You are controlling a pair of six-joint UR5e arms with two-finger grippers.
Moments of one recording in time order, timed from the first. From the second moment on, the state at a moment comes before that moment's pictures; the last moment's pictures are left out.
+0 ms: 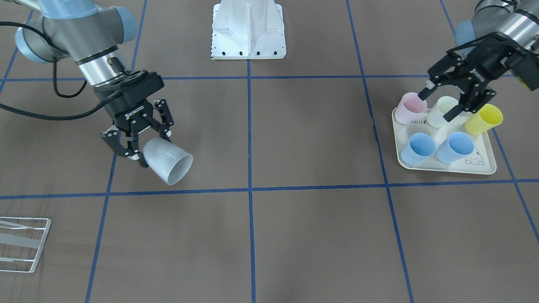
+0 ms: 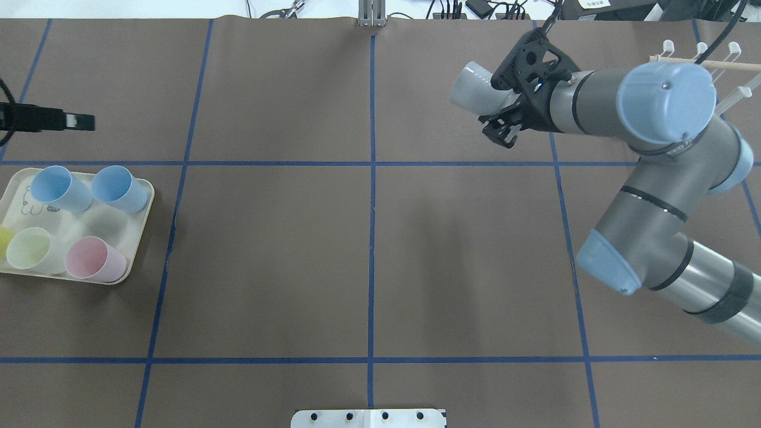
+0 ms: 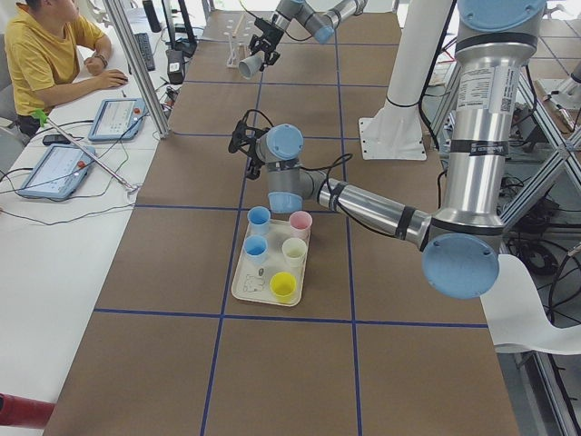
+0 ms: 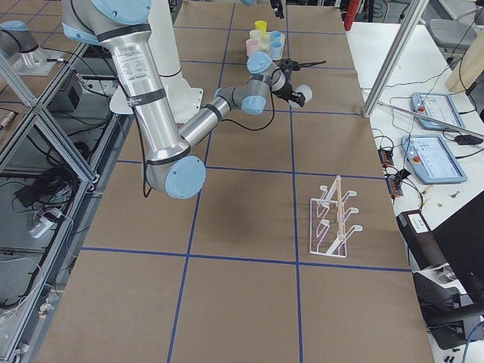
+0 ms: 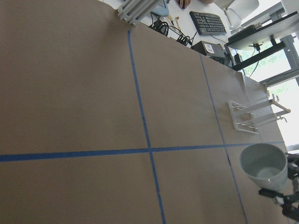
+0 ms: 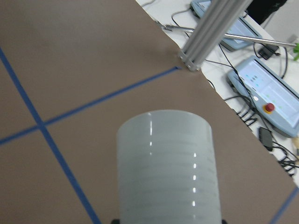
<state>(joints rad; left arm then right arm) -1.17 -1.58 -1.80 -2.69 -2.29 -0.95 0.82 -1.19 1.86 -1.13 1.68 0.08</state>
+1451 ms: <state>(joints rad) -1.37 -1.46 -1.79 -2.54 -2.35 -0.46 1.23 -1.20 1.66 -1.46 1.43 -1.33</state>
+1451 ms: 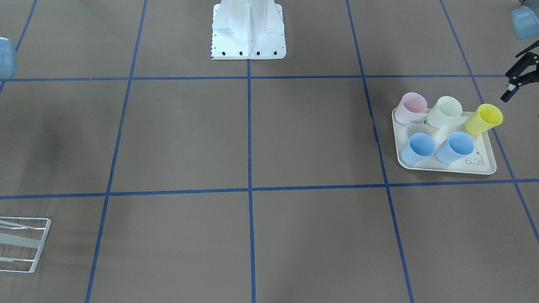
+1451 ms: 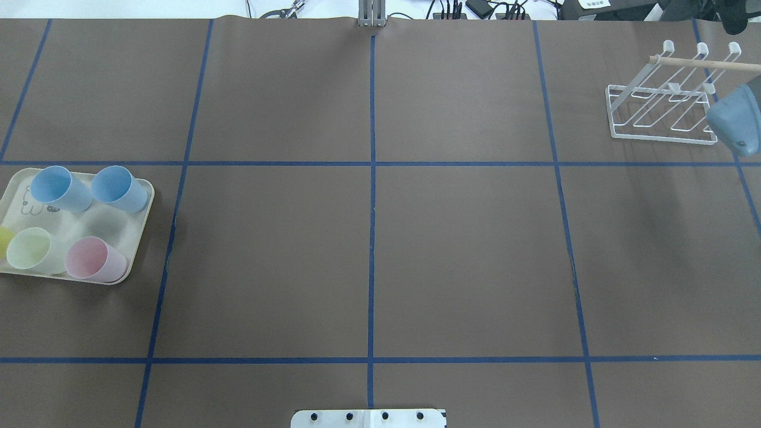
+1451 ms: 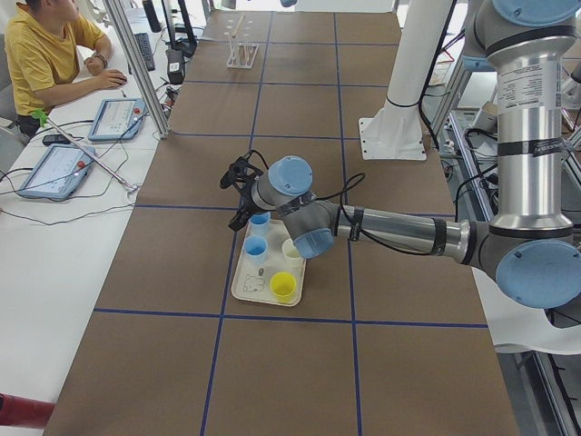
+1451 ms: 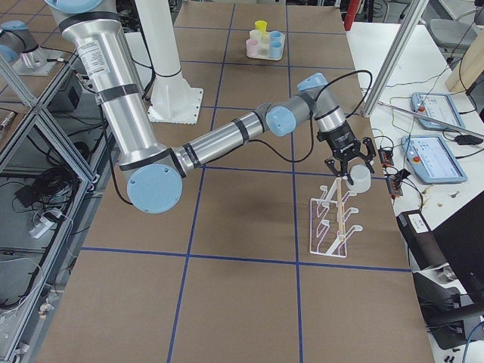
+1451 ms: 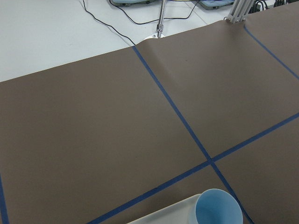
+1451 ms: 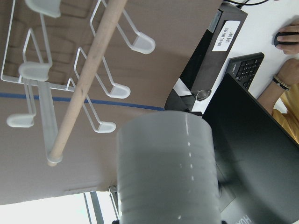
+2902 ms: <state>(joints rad) -1.36 -1.45 -1.78 -2.54 -2.35 -0.46 1.18 -1.18 1.43 -1.29 1.43 -1.37</state>
